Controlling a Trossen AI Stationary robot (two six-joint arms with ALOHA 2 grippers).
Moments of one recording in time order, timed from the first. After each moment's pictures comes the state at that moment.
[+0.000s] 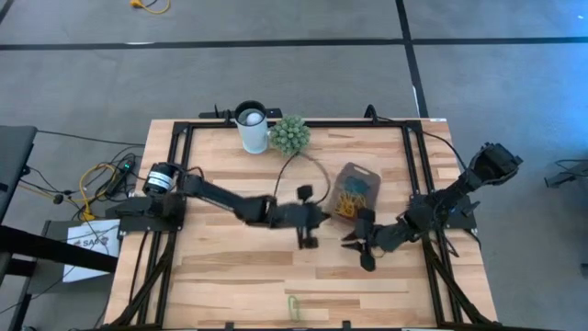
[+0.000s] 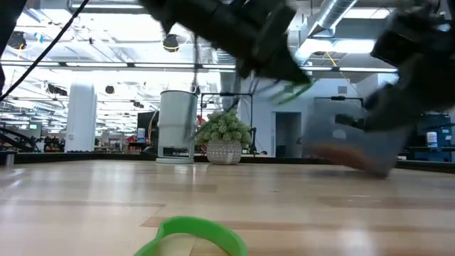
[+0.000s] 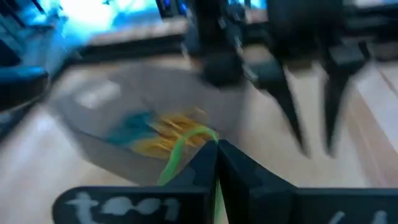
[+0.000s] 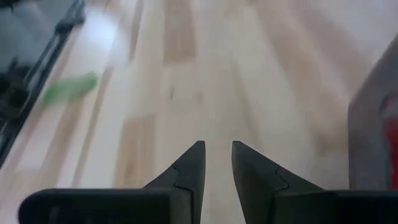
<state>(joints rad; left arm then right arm) -0.18 1.95 1.25 0.26 -0.34 0.04 0.59 1.36 0.36 0.36 0.39 0.52</state>
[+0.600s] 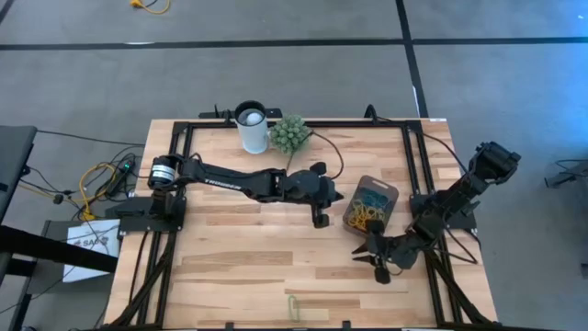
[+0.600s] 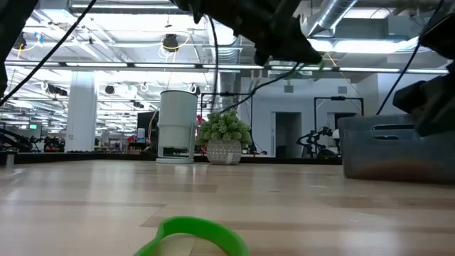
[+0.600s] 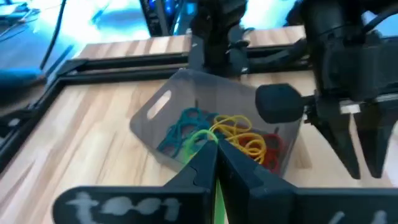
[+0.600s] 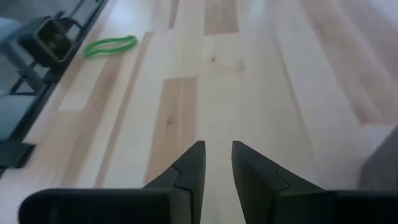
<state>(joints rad) -0.03 1.95 1.49 0.05 -0.11 0.07 0.80 1.36 0.33 0.34 0.50 0.54</state>
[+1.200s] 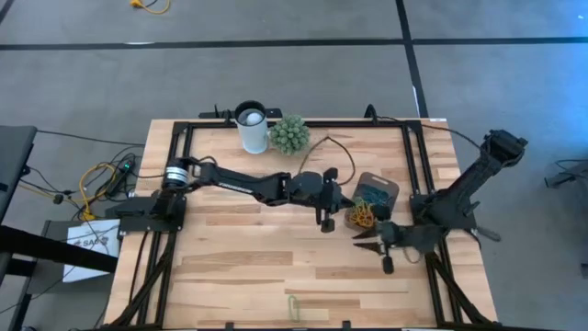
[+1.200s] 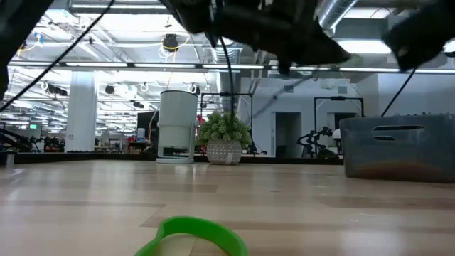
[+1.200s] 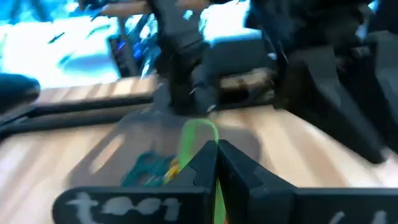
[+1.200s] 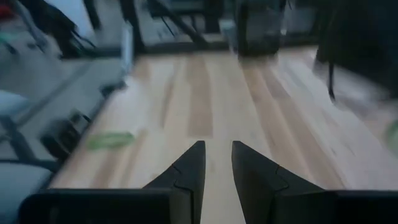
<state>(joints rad) -0.03 2.07 1.49 0.34 0.05 0.10 0.80 1.05 0.33 0.34 0.69 0.29</state>
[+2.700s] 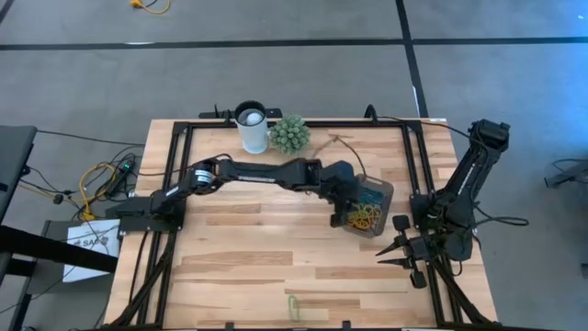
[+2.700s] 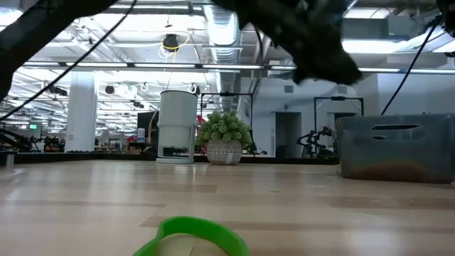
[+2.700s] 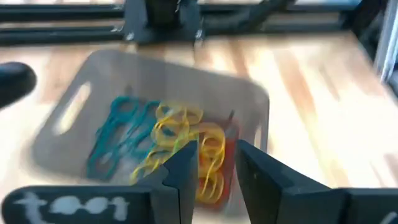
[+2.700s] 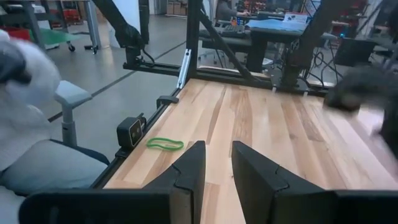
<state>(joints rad) 0.02 2.31 2.10 -0.46 0.20 0.05 1.14 0.92 0.33 0.33 0.87 0.11</state>
